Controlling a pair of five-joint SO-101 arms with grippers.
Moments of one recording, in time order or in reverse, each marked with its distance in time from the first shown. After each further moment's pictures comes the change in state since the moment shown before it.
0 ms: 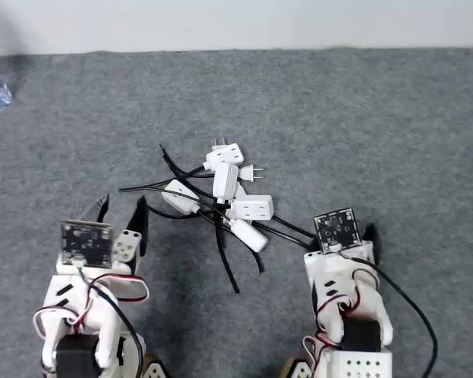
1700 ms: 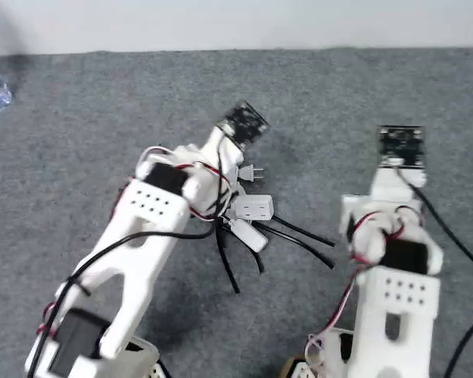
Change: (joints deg) left arm 24.5 94.9 -54.5 0.7 -16.9; right arm 11.1 55.8 -47.0 4.7 -13.5
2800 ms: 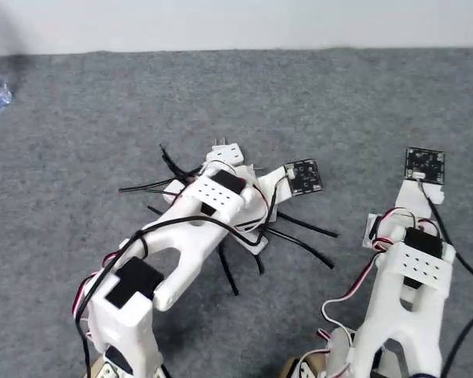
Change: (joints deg) left arm 9.6 26.4 -9.4 -7.2 -18.6; right arm 10.6 13.5 6.5 -9.4 4.9
